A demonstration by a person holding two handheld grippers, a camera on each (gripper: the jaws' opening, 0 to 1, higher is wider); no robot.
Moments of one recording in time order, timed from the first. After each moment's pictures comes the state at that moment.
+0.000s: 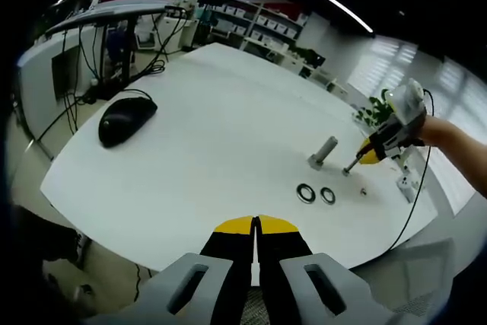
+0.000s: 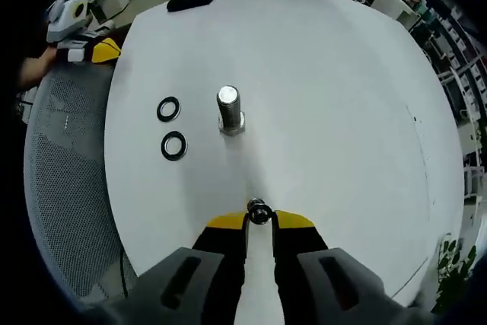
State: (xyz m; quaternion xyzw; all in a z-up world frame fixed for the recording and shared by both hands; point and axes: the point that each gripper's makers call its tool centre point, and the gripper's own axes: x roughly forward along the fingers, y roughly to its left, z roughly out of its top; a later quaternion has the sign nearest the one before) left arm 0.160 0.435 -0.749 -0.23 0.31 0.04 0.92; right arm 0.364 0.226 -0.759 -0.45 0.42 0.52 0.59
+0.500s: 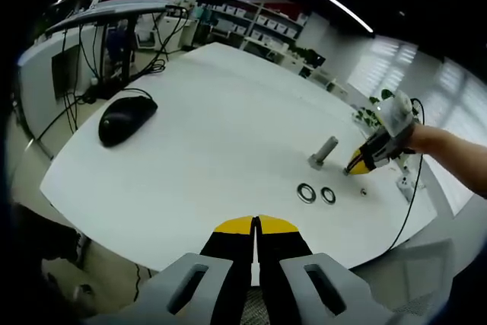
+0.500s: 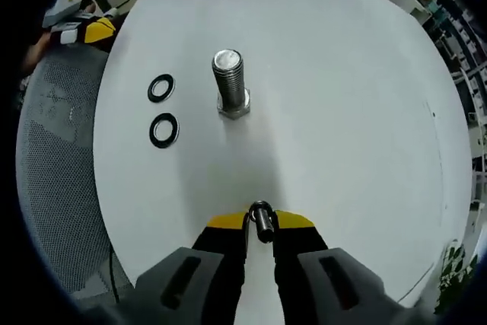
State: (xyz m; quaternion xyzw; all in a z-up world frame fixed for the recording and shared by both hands) left arm 0.160 0.436 -0.751 -0.23 0.31 0.04 0.92; right arm 0.362 0.220 -0.793 -0.47 0.44 0.53 0.56
